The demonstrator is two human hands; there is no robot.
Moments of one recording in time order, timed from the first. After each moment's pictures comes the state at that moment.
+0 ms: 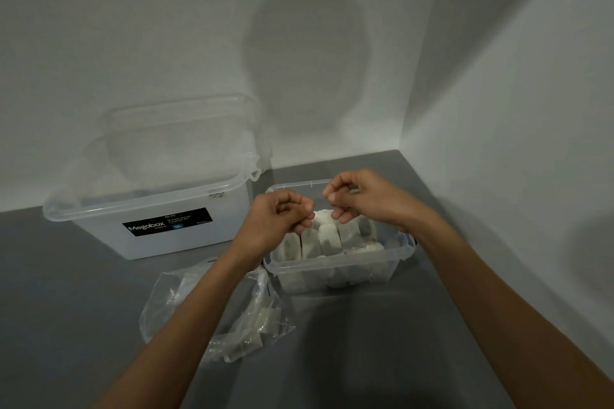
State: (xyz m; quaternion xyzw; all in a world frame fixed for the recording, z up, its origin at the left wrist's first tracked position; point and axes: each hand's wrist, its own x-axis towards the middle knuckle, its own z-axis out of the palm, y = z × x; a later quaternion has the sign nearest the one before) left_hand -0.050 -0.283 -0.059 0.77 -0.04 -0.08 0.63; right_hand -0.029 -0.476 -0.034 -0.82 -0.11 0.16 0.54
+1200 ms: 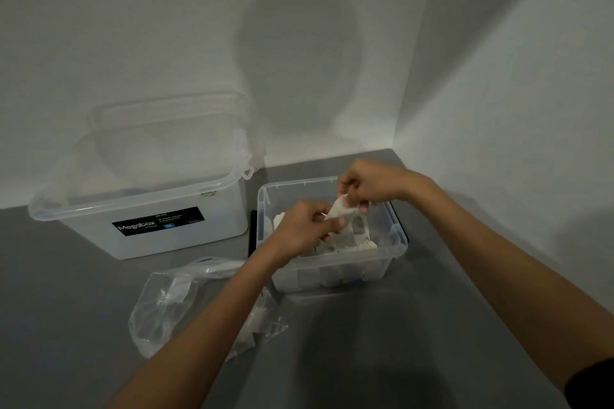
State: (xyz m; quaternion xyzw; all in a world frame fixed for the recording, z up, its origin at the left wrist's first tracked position) left_hand -0.037 -0.328 -0.084 0.84 -0.10 -0.16 0.51; right_hand 0.010 -0.496 -0.024 -0.94 -0.17 0.21 0.23
